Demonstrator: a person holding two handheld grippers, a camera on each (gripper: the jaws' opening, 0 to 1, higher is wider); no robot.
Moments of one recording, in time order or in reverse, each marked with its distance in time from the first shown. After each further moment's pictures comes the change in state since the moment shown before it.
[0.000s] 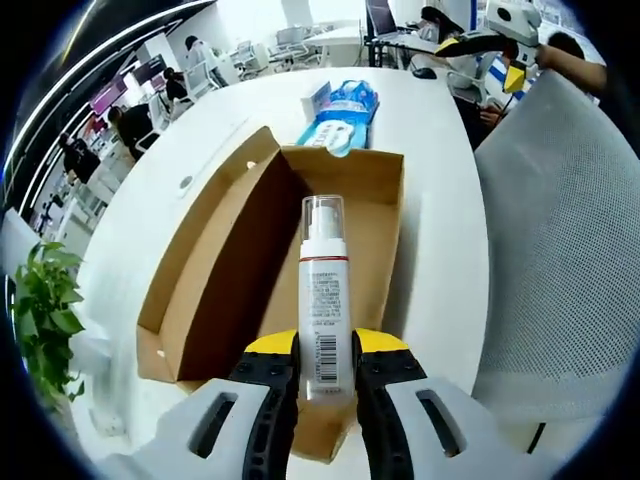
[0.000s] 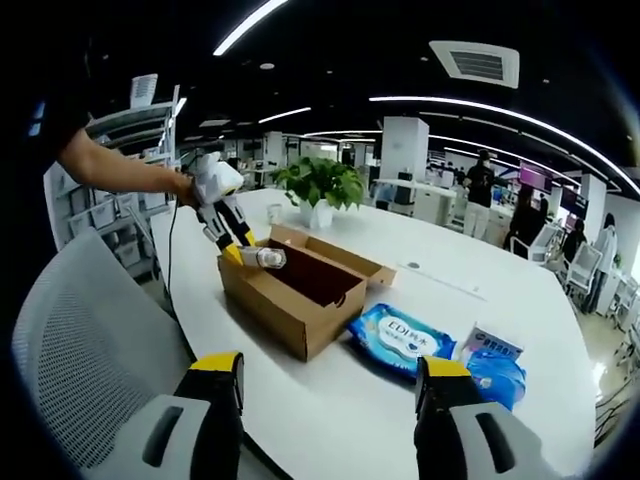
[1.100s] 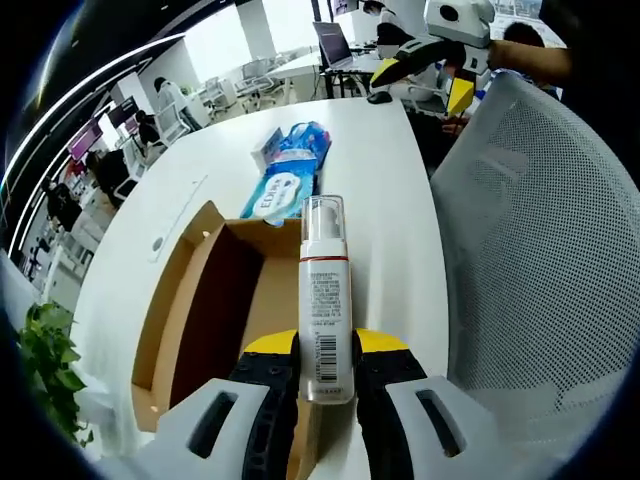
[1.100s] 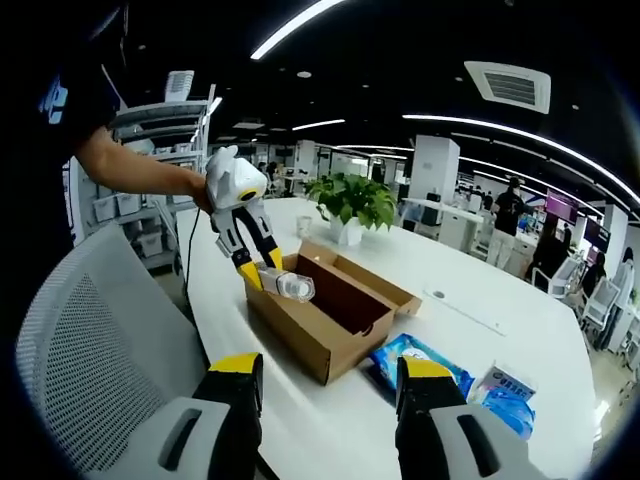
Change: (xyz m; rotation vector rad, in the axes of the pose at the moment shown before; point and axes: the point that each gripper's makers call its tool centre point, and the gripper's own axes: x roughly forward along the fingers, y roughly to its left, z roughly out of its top) left arm -0.001 -0.050 0.052 0.131 -0.121 -0.080; right arm 0.011 0.027 0.025 -0.107 -0.054 0.109
